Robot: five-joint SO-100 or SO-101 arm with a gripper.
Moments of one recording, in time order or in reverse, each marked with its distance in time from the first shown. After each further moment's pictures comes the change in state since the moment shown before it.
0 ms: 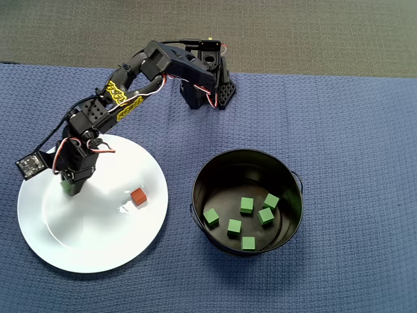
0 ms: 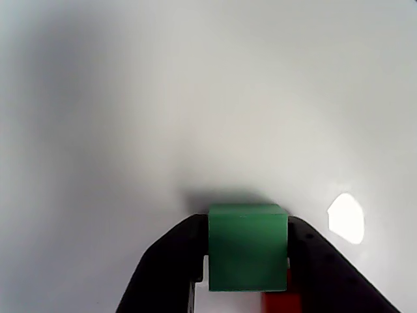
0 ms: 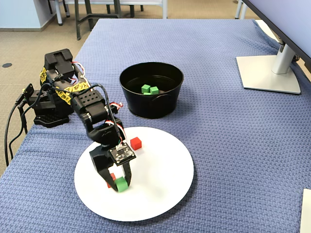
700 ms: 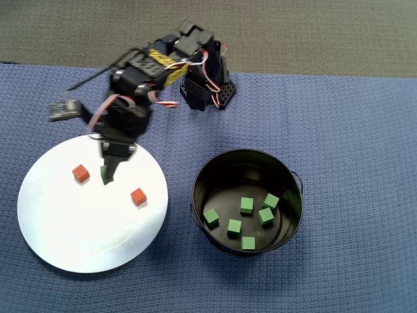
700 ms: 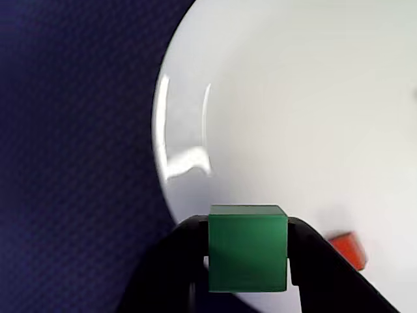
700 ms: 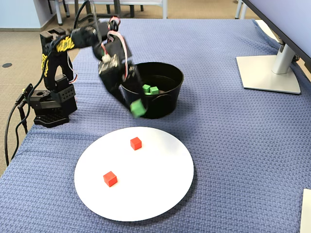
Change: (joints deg) arm -17.3 30.1 -5.3 24.5 42.3
